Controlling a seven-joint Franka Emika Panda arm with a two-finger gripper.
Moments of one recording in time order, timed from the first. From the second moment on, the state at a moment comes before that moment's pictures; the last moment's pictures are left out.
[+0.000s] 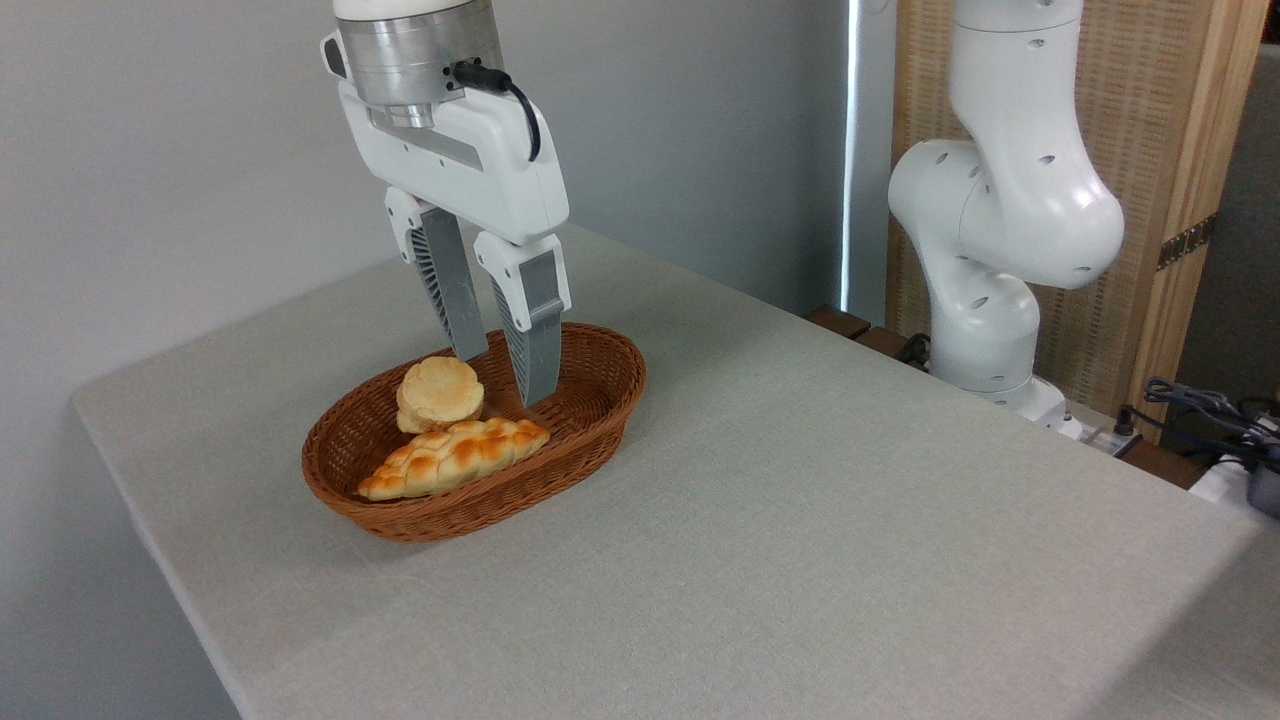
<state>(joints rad) -0.12 0.02 0.06 -1.59 -0.01 1.63 0.70</state>
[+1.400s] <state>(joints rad) -0.26 -0.04 -0.05 -1.88 -0.15 2.04 0.70</state>
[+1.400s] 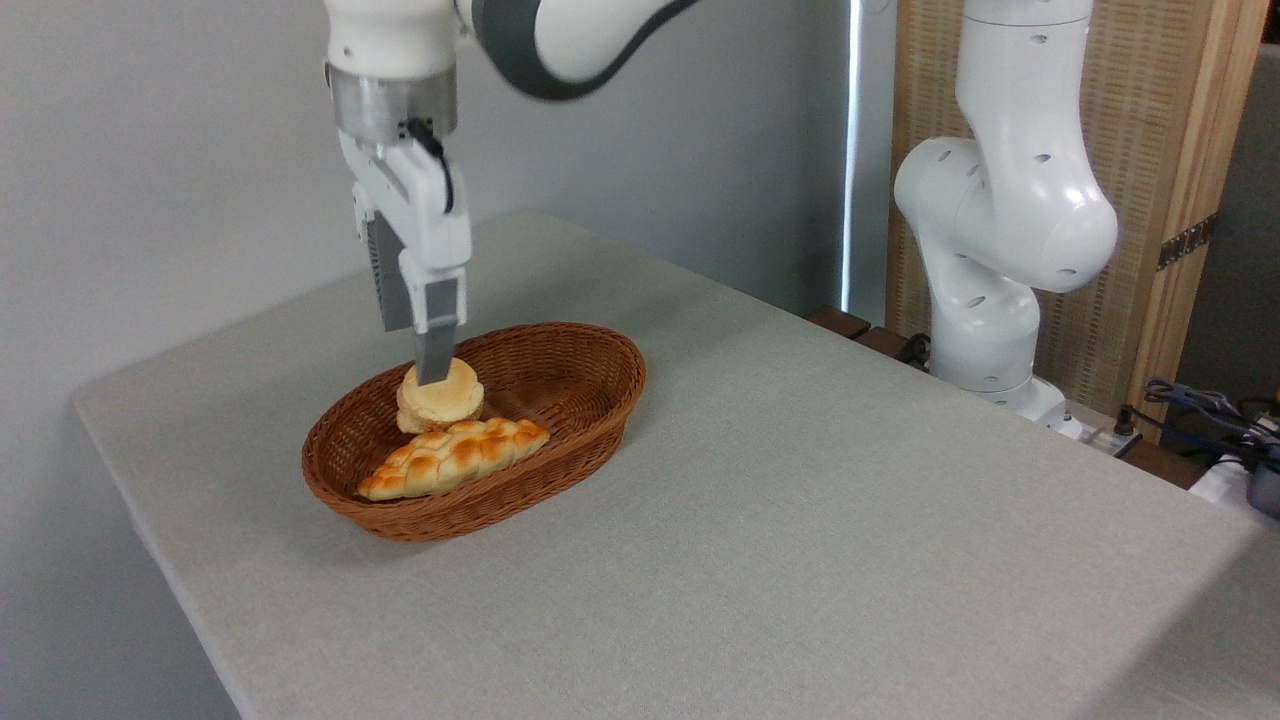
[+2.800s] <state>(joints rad) -0.31 0.03 -0.16 -1.99 -0.04 2.11 1.76</state>
